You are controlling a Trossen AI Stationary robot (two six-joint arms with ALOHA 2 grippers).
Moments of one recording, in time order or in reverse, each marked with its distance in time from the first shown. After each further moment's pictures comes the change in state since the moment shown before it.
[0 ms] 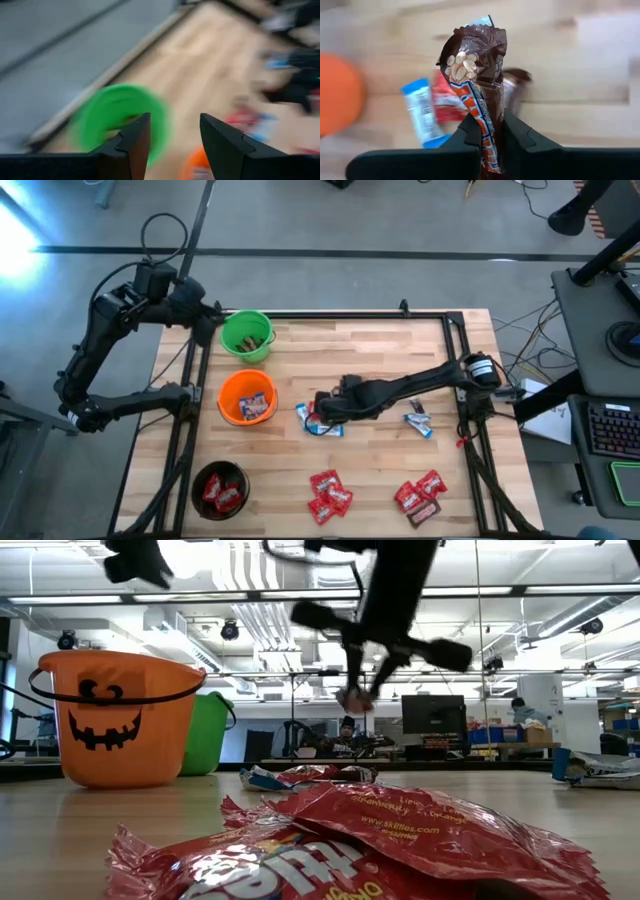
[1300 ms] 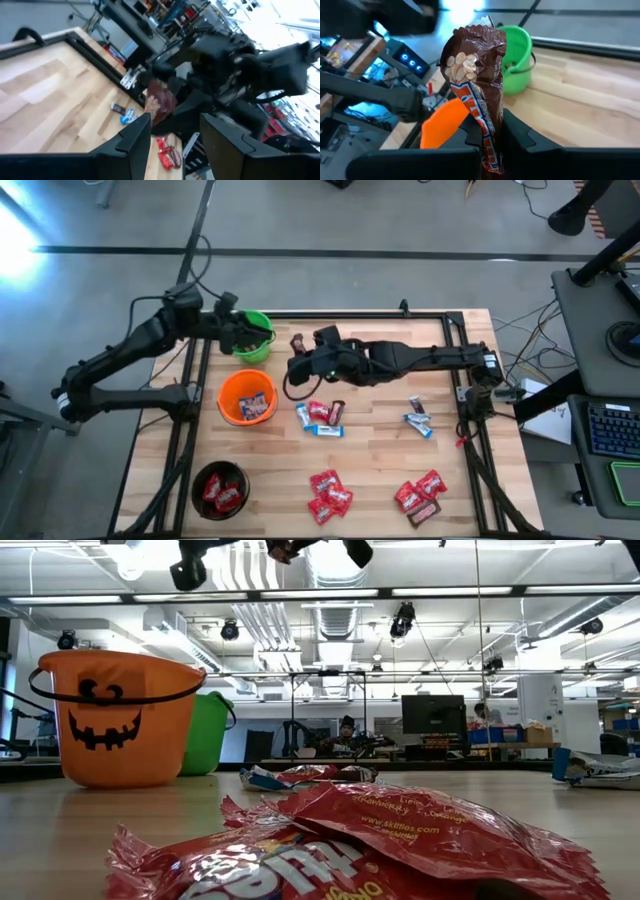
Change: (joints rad) left arm -0.378 -0.041 -0.398 0.945 0.242 -0.787; right arm -0.081 -0.035 0.481 0.143 0.188 -0.770
